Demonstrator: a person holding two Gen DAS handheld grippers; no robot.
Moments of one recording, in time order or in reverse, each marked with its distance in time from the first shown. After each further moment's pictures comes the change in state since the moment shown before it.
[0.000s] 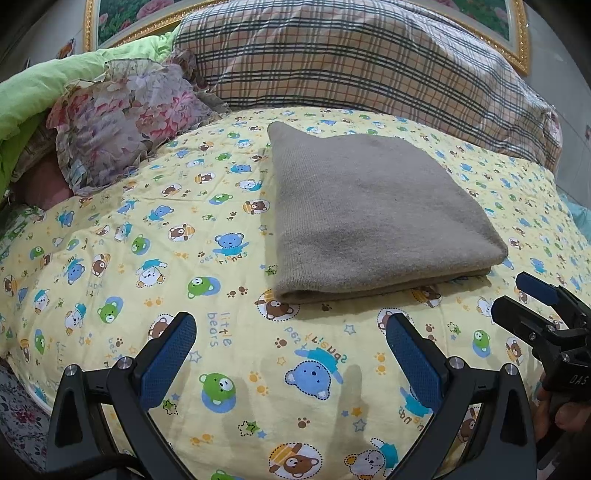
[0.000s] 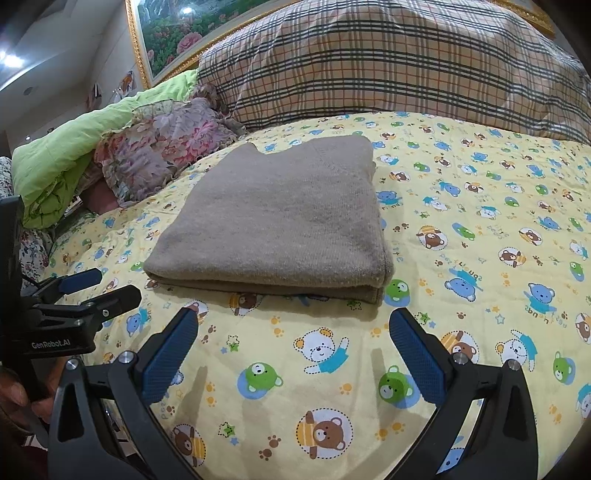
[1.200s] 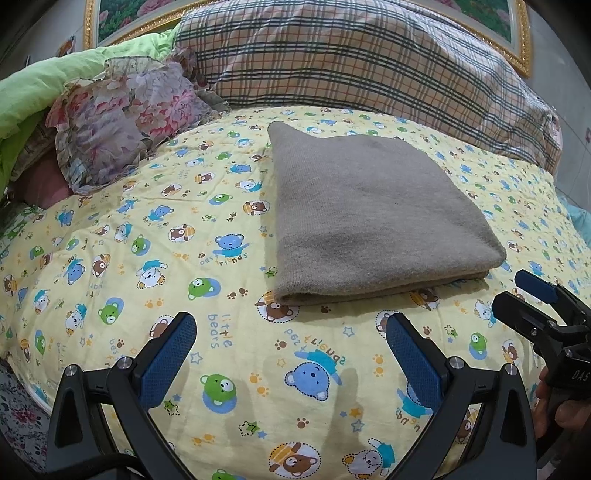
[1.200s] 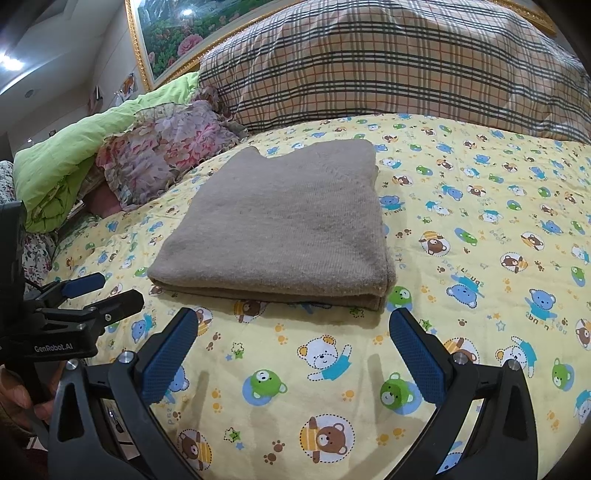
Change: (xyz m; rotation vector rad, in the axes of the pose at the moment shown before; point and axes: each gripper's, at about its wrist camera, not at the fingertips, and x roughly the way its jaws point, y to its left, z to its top) left arm -0.001 0.001 0.004 -0.009 0.010 -0.010; right arm -0.002 -0.001 0.005 -0.001 -0.002 0.015
